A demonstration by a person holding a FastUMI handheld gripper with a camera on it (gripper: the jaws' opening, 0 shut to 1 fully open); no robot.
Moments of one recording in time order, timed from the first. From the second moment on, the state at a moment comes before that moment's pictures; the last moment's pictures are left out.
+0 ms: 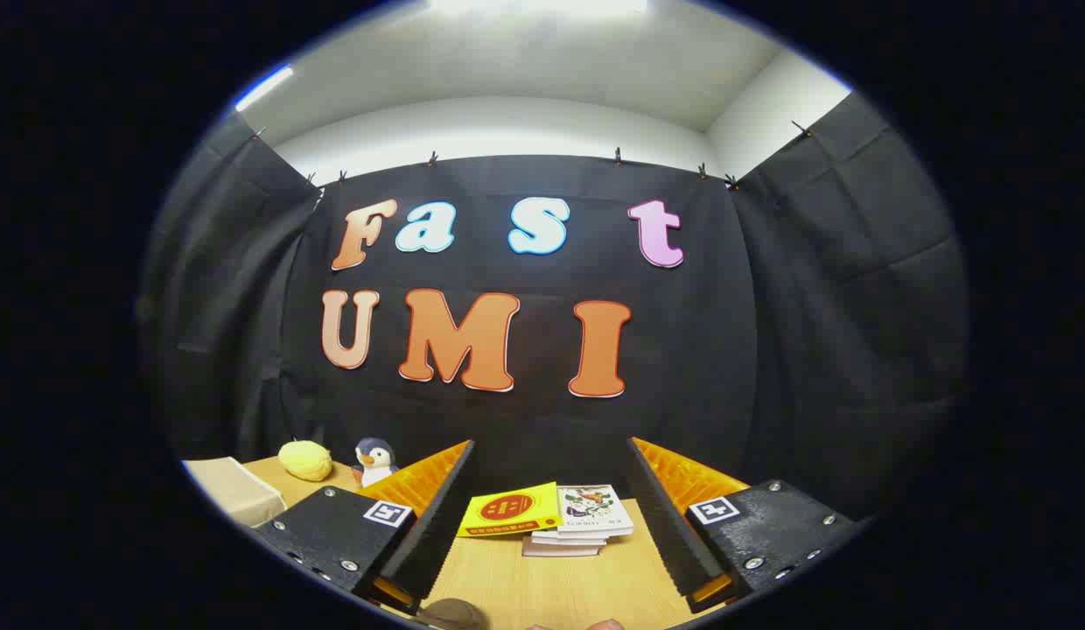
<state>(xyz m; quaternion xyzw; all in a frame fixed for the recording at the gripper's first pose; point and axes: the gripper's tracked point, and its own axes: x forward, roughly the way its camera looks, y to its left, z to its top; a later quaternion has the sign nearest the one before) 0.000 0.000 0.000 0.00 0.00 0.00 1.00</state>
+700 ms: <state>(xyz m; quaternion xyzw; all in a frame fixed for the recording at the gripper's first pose) 0.003 0.062 0.046 0.01 -0.02 0.02 1.00</state>
